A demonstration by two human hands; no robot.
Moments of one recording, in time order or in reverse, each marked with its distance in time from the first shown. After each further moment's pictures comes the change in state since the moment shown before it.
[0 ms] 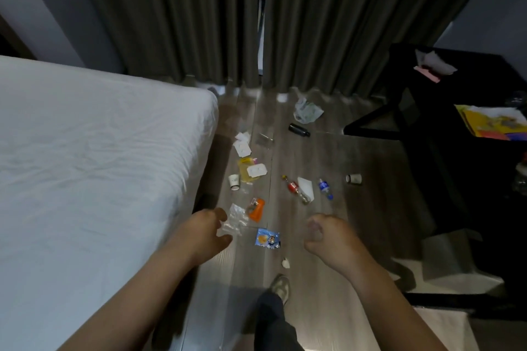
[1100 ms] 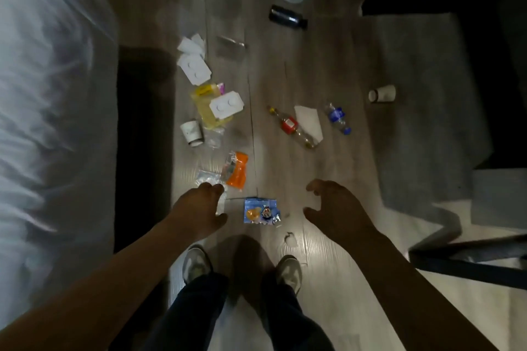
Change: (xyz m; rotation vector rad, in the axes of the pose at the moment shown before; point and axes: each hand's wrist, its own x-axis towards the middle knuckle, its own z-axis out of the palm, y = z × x) left_hand 0.466 -0.084 0.245 0.244 -0.328 0.144; right_hand 0.394 0.201 0.198 -0.014 -0.182 0.225
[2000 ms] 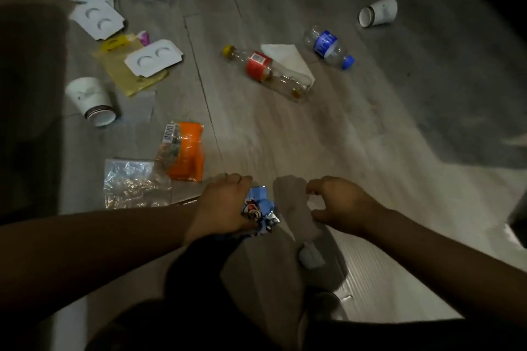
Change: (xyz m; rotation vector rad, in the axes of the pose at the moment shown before) left_hand 0.258 -0.017 0.332 0.220 0.129 0.446; right_hand 0.166 0.200 0.300 -0.156 0.033 -0.039
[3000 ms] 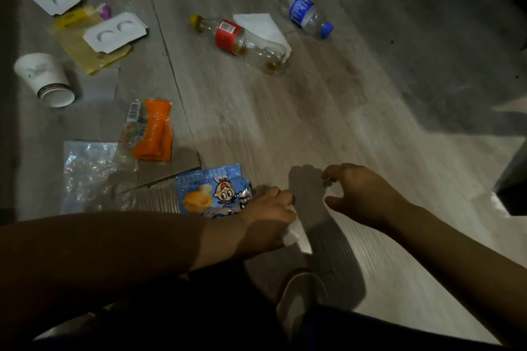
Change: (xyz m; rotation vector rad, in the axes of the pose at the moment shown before) left_hand 0.017 0.102 0.063 0.141 -0.183 0.421; right_hand -0.038 0.067 0.033 0.077 0.131 0.089
